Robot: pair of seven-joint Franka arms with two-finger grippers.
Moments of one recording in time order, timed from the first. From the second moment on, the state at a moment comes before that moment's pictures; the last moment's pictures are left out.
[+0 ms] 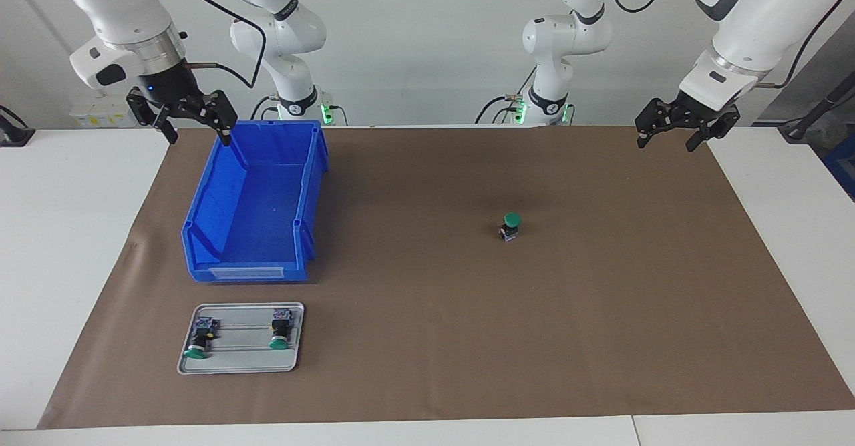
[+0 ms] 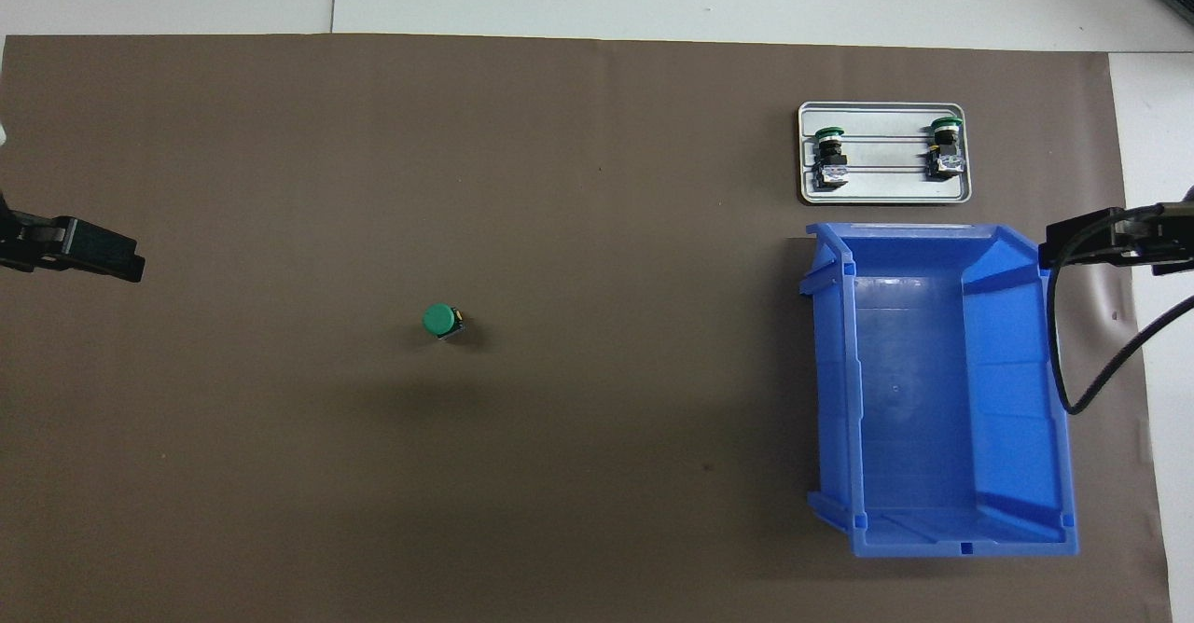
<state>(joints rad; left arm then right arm) -0.01 0.01 -0.02 -1.55 -0.02 1.50 0.13 0.11 -0.03 -0.11 -1.57 -0.03 1.55 0.07</state>
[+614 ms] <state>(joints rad) -0.01 0.01 -0.02 -1.55 -0.02 1.50 0.13 0.37 0.03 -0.06 -1.61 -0.02 1.74 0.59</state>
